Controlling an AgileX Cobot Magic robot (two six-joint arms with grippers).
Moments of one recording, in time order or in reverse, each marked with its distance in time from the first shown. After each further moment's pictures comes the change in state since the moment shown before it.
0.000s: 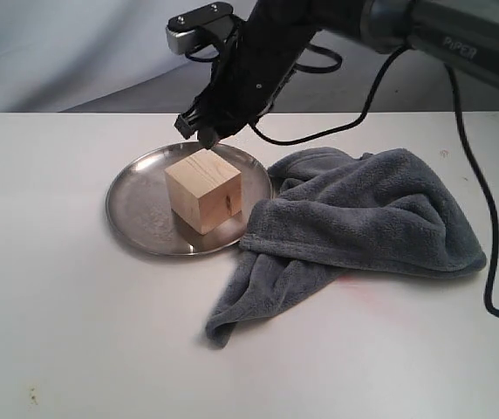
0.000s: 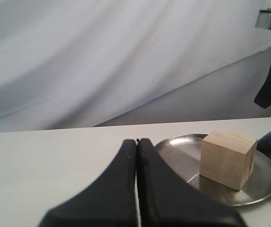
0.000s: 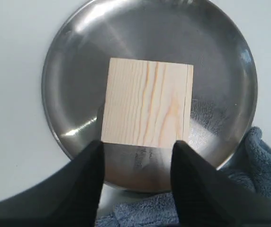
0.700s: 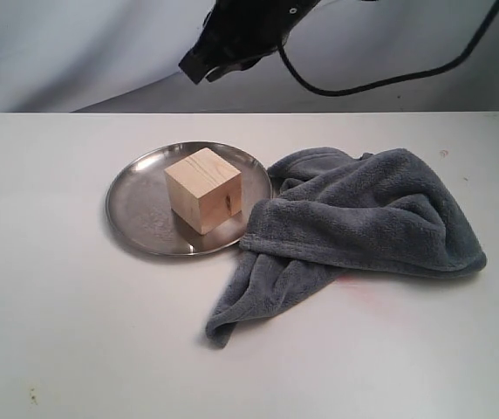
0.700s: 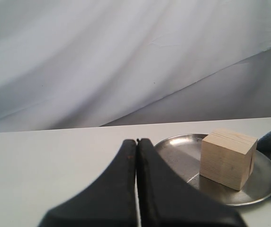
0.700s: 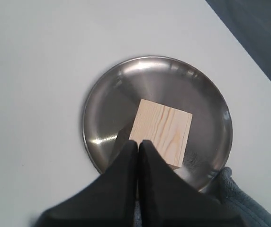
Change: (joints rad) left arm 0.000 0.000 0.000 0.000 0.000 0.000; right arm 0.000 -0.271 0.137 0.099 -0.039 -0.226
